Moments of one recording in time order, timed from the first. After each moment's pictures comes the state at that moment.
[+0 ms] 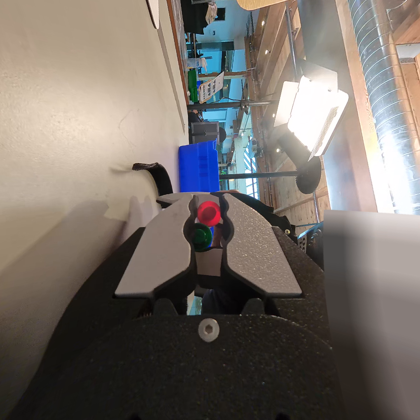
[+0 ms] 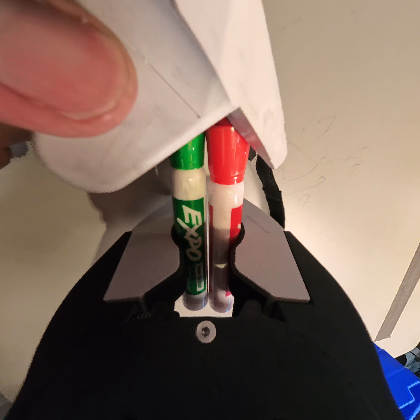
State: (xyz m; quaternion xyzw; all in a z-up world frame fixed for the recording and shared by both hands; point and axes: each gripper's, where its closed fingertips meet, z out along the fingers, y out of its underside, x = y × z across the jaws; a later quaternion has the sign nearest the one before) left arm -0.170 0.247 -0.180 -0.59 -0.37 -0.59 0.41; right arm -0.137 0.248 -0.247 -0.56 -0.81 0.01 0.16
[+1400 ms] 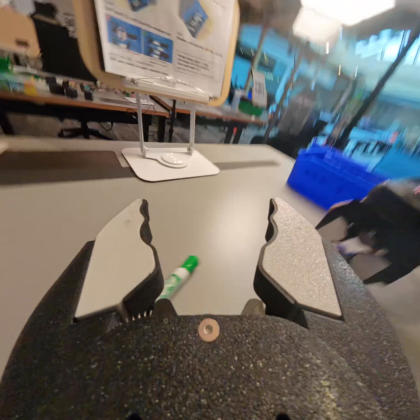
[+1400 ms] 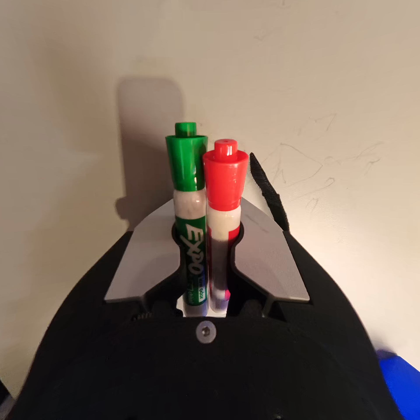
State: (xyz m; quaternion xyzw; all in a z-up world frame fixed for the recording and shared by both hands) left arm -0.327 0.254 -0.120 -0.74 -0.02 -0.14 0.66; right arm -0.144 0.252 -0.249 -0.59 -0.79 0.09 0.15
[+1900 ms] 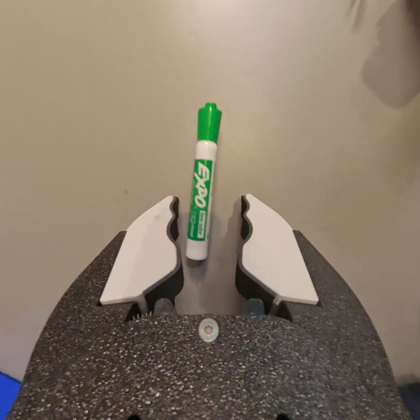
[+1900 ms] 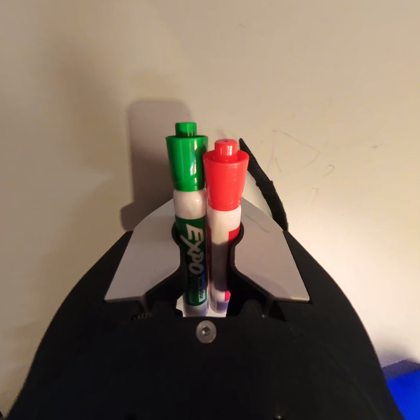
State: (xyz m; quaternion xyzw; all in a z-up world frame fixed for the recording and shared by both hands) left arm -0.354 0.223 -0.253 -0.93 0.31 -0.06 0.20; right arm -0.138 0.263 -0.254 -0.61 -0.77 0.12 0.16
